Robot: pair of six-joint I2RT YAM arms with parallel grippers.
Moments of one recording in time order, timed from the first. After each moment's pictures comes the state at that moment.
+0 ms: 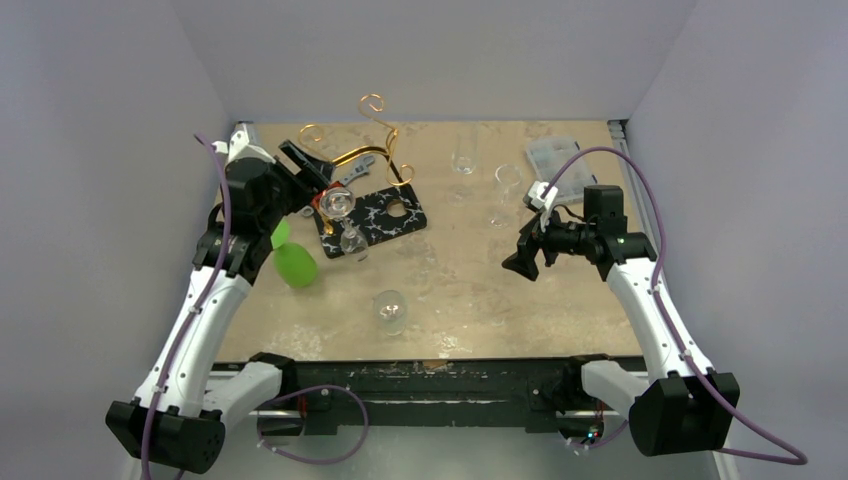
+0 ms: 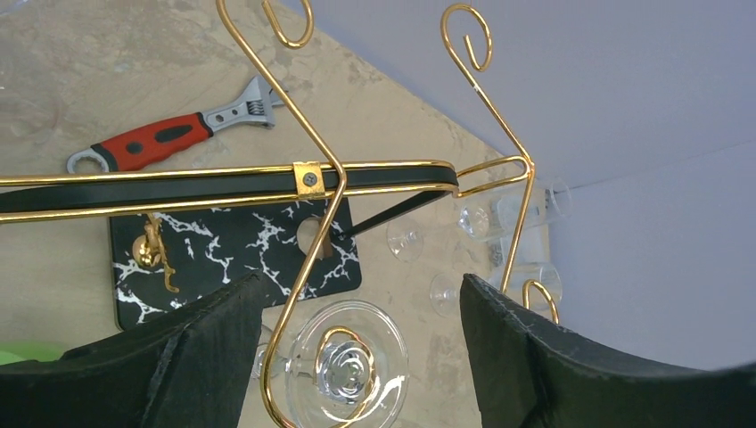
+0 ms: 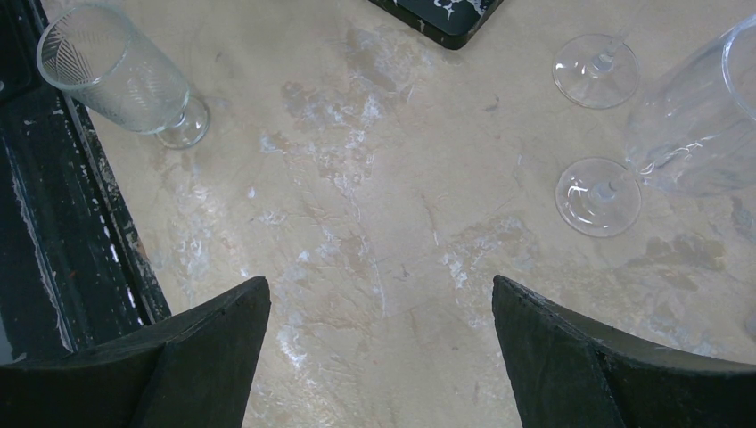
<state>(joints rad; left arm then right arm) -0.20 1.00 1.09 -0.39 -0.05 -0.78 0.07 1.07 0.91 -0.65 -0.83 -0.57</state>
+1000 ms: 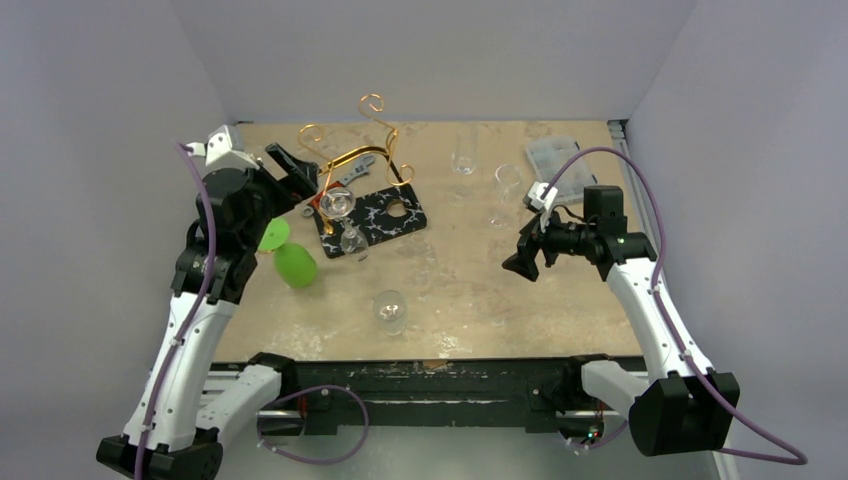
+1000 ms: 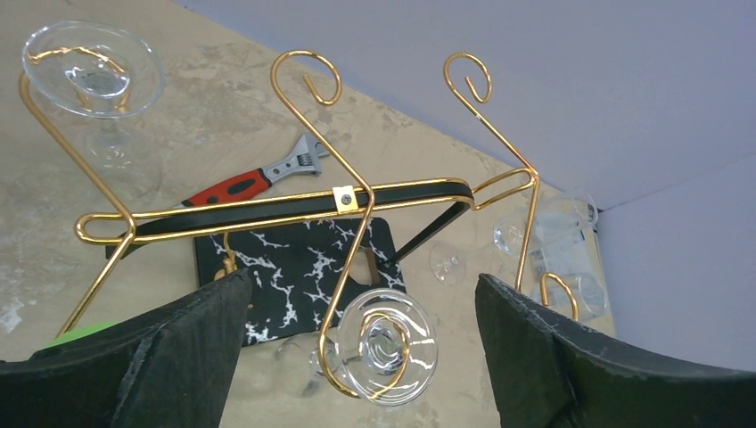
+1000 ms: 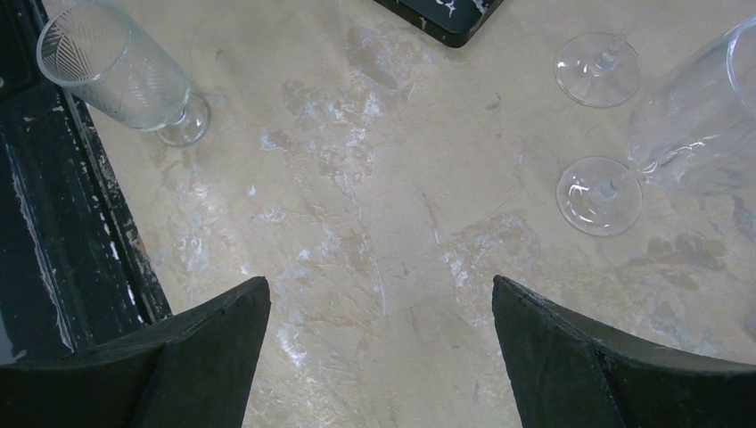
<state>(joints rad) -0.20 0.90 1.14 -0.47 -0.15 -0.62 0.07 1.07 0.91 -0.65 -0.83 -0.57</state>
